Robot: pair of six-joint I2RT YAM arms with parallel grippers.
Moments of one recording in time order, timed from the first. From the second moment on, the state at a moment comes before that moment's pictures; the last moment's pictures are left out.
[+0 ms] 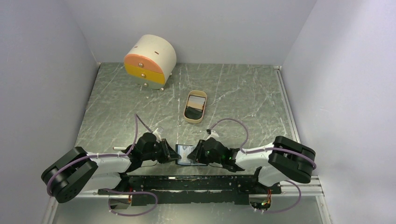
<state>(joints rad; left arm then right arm) -0.75 1.19 0.11 0.47 0.31 -1.18 1.11 1.41 0.32 0.46 0.10 1.18</state>
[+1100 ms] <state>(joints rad) -0.78 1.23 0.12 0.53 0.33 -1.17 1.11 1.47 0.41 0.44 0.06 0.94</state>
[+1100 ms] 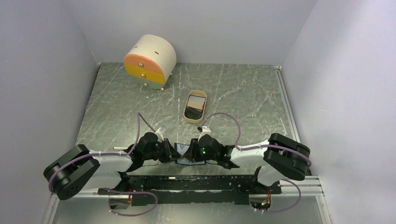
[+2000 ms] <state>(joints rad) -0.79 0.97 0.37 -0.28 0.05 -1.10 1.12 1.34 0.75 -0.27 0.31 0.76</state>
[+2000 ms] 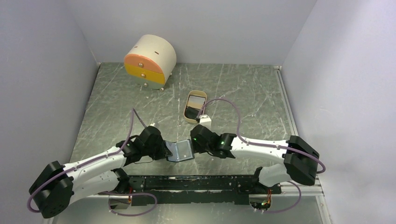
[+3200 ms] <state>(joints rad) -0.79 1.04 0.41 -0.04 0.22 -1.05 1.12 1.46 0.77 -0.31 0.41 0.72</state>
